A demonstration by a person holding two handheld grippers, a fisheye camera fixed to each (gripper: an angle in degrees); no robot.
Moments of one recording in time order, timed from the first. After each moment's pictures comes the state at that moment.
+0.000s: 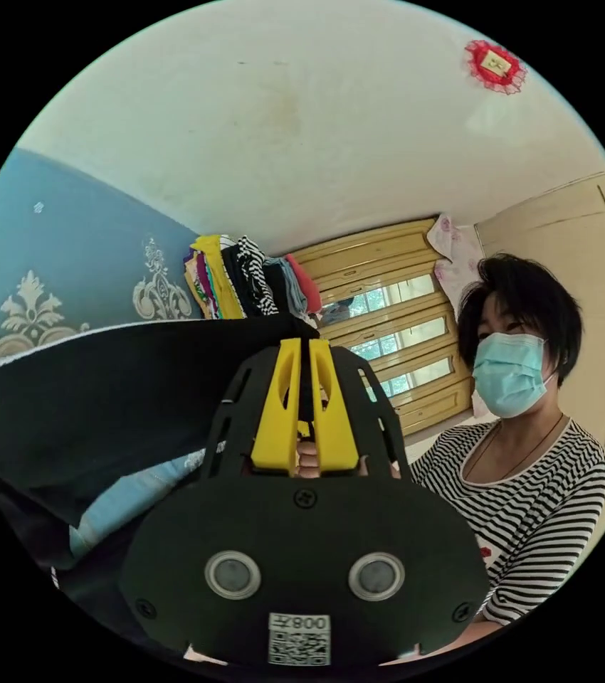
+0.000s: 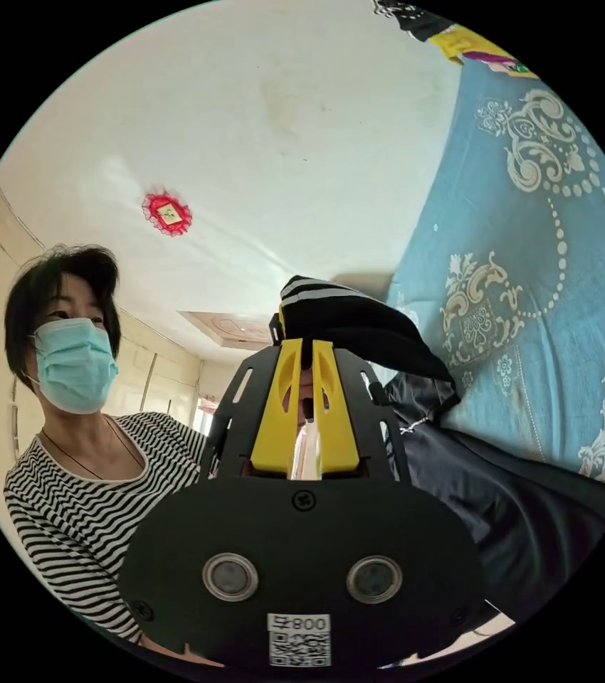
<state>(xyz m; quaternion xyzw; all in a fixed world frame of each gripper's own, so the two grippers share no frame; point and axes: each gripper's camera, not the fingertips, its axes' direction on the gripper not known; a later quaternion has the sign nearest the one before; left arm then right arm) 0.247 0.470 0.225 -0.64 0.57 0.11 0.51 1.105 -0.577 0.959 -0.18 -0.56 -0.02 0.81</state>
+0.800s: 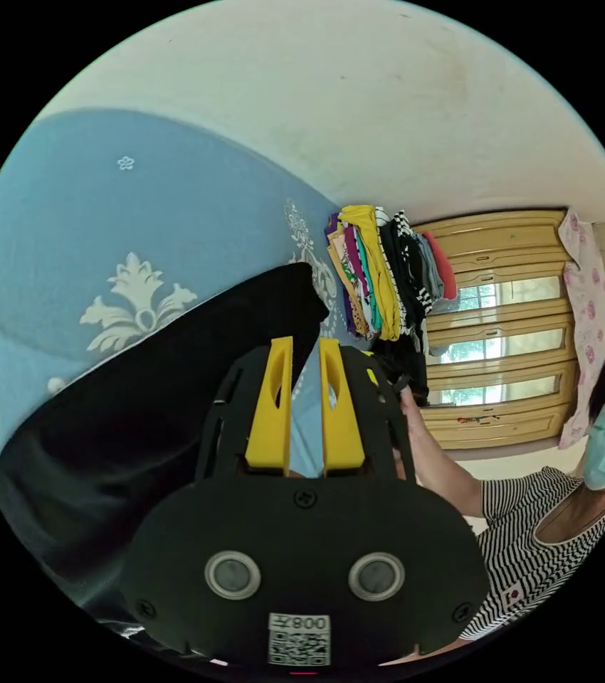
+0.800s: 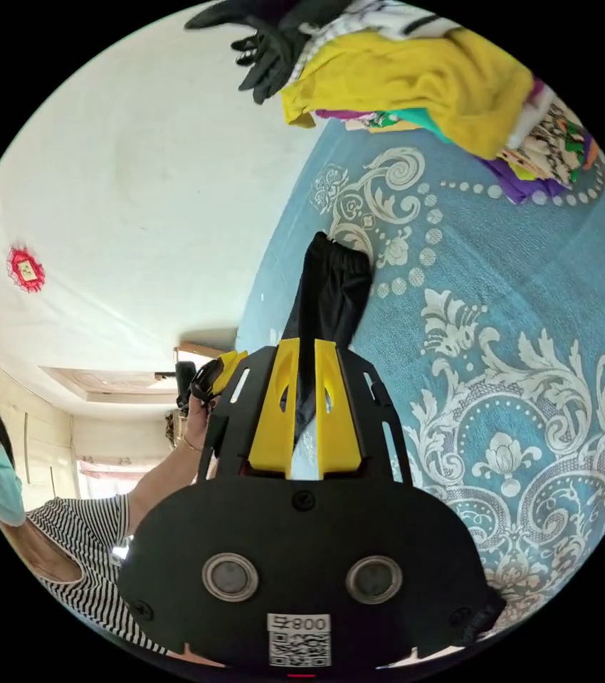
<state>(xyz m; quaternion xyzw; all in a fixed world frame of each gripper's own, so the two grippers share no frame) 0.231 0.581 0.348 -0.68 0.39 0.26 0.56 1.093 -0.721 1.094 -0.14 -0.29 0.01 0.95</state>
